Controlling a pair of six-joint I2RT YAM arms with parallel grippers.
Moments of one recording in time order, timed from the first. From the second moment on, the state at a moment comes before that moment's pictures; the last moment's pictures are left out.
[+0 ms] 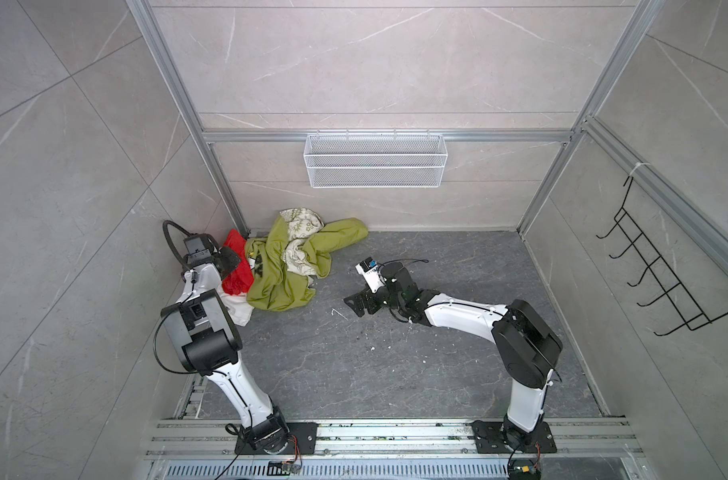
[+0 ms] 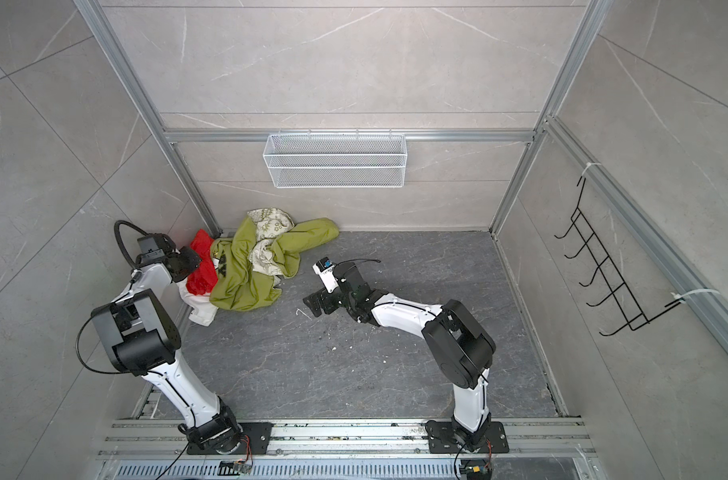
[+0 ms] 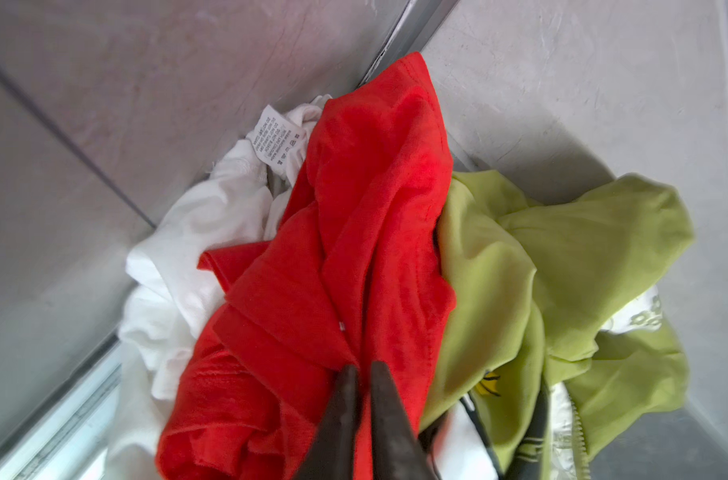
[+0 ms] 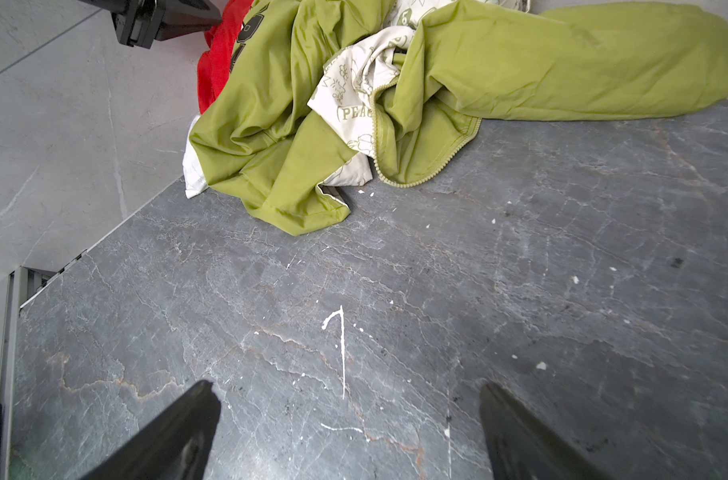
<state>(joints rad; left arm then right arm) 0.45 1.92 1.48 -0.30 0.25 -0.39 0.78 1.89 1.25 0.12 -0.21 0.16</state>
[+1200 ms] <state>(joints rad) 0.45 2.04 1.57 -0.32 0.30 -0.39 0.78 1.89 1.26 0.10 -0.20 0.16</state>
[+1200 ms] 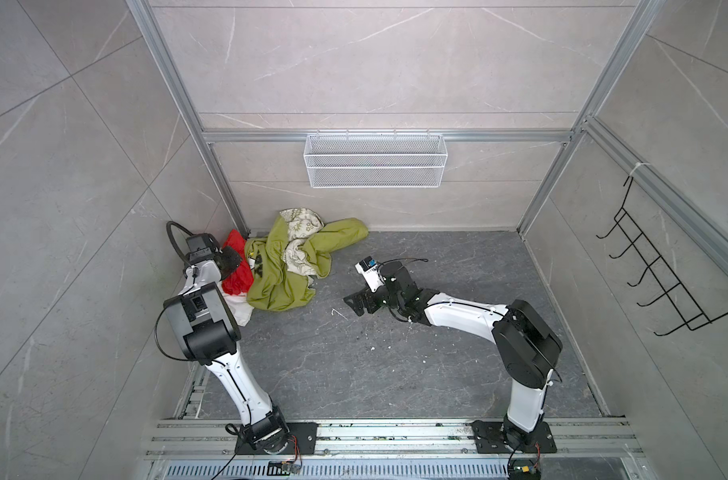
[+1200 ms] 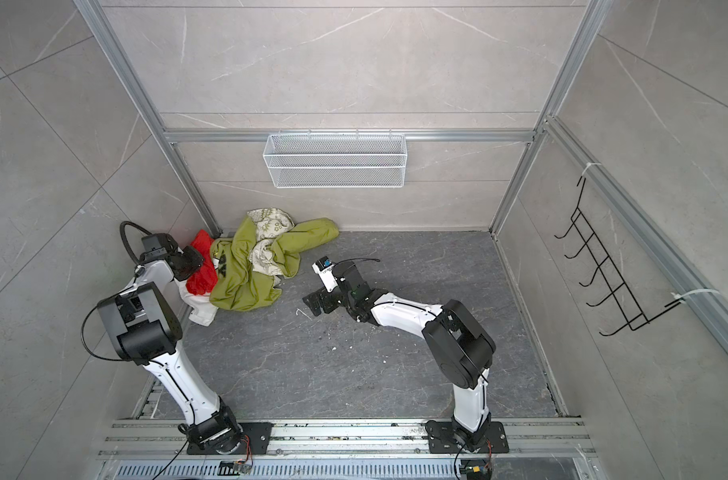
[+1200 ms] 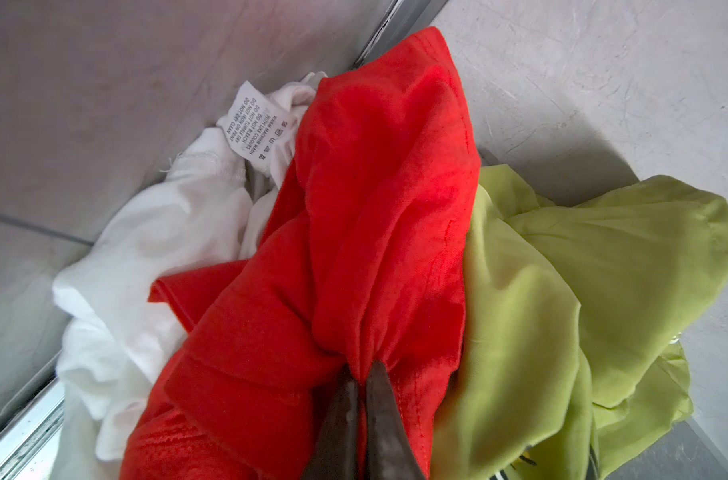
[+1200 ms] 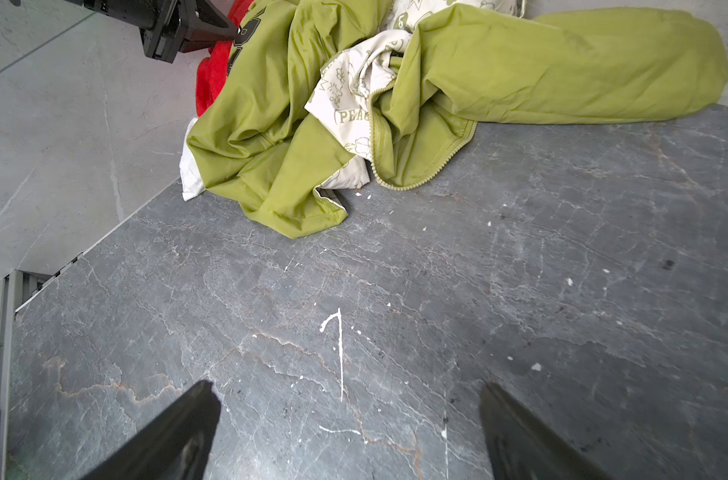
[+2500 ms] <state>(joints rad) 0.44 1.88 1.60 -0.39 0.30 -0.43 0.80 1.86 1.26 0.10 -0.18 0.16</state>
